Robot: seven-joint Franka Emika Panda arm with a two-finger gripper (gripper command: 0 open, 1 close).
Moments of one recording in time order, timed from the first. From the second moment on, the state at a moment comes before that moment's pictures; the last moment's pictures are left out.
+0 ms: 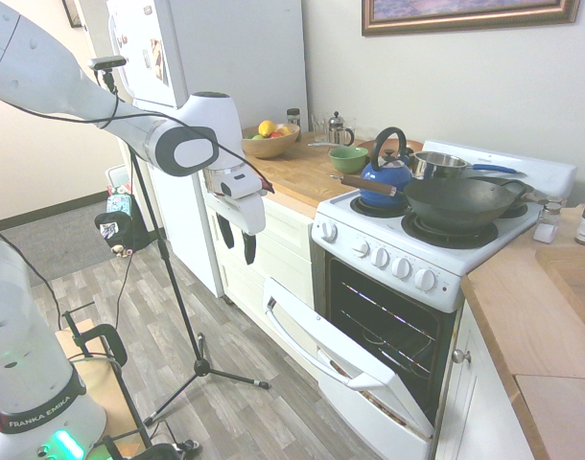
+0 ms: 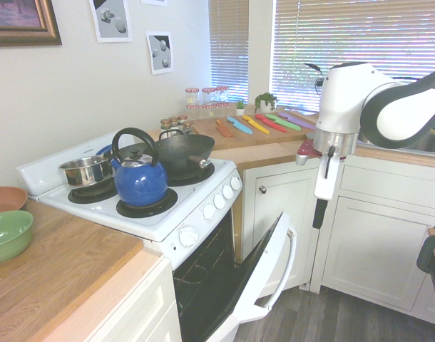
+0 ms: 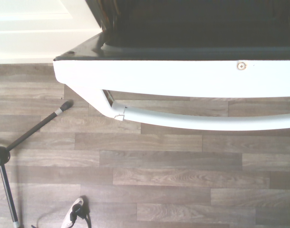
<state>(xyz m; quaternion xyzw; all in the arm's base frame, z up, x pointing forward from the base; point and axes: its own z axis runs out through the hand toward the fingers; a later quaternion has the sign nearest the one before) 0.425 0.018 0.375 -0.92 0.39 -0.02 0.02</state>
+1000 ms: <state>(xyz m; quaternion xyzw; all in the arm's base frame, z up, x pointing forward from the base) 0.442 0.023 0.181 -0.92 0.39 -0.01 0.03</state>
